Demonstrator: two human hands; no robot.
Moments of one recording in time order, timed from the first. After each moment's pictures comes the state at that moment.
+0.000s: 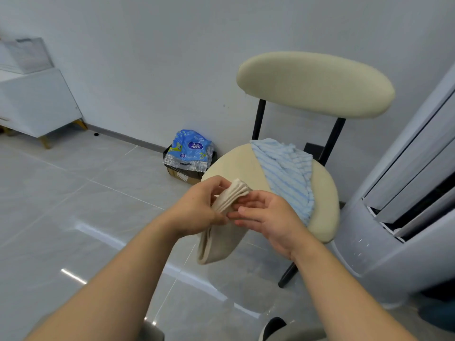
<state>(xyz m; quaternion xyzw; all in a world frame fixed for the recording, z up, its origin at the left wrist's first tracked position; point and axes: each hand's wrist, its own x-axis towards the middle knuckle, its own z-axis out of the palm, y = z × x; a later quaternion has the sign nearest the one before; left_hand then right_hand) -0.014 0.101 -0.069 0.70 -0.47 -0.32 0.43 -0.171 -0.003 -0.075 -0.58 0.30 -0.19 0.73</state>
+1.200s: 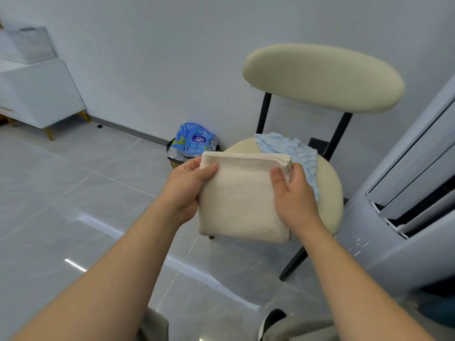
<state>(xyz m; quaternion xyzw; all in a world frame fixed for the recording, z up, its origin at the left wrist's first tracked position) -0.002 0.099 -0.063 0.55 -0.14 -0.41 0.72 -0.175 -0.031 -0.076 -0.76 0.38 -0.33 0.41</state>
